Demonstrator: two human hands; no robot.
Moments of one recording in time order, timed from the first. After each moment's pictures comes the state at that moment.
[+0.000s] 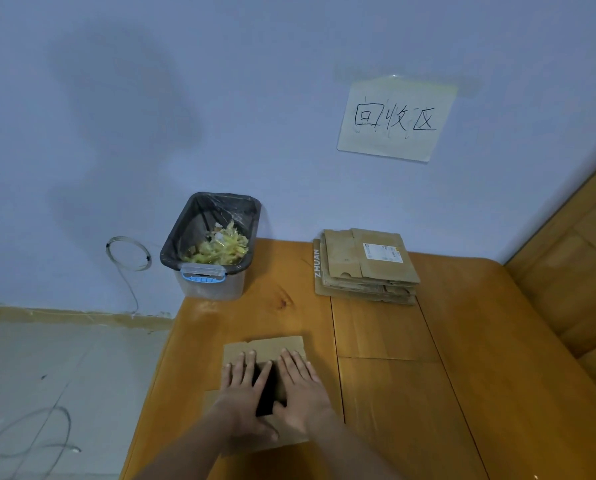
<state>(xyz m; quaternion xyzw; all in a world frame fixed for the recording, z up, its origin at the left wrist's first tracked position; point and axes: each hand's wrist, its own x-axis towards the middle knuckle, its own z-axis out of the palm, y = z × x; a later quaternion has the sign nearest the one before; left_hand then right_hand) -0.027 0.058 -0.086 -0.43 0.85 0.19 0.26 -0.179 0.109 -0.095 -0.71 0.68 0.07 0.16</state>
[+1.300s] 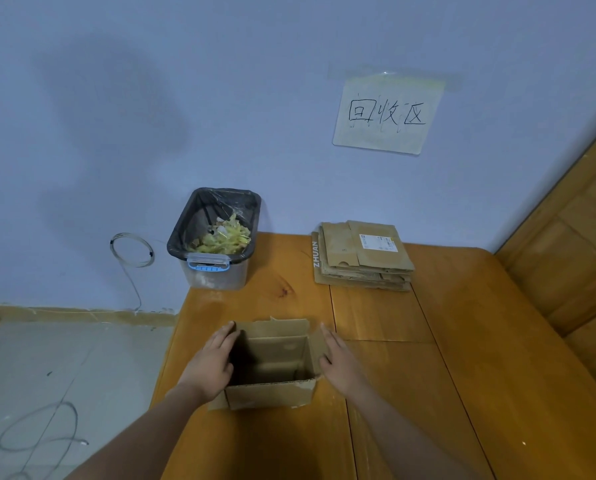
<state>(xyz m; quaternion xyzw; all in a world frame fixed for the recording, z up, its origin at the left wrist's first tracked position) 0.043 0.061 -0.054 -0.51 0.83 0.24 -0.05 -0.221 0.142 -0.053 -0.58 0.76 -0.16 0.27</state>
